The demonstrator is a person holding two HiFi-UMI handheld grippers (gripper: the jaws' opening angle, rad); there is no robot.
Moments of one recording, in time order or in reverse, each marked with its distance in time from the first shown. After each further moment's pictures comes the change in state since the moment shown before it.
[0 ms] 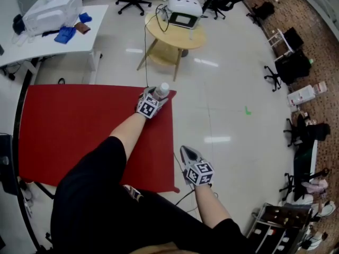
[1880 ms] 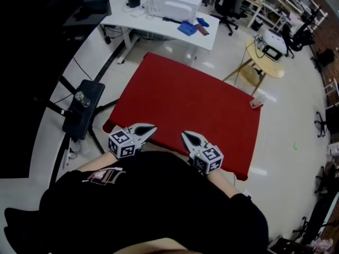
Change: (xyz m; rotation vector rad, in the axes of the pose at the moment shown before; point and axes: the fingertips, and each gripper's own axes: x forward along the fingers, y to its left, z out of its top) left arm -0.841 -0.010 -0.132 -0.317 -0.188 0.030; right arm 0.017 0.638 -0.004 -0.218 -0.053 0.637
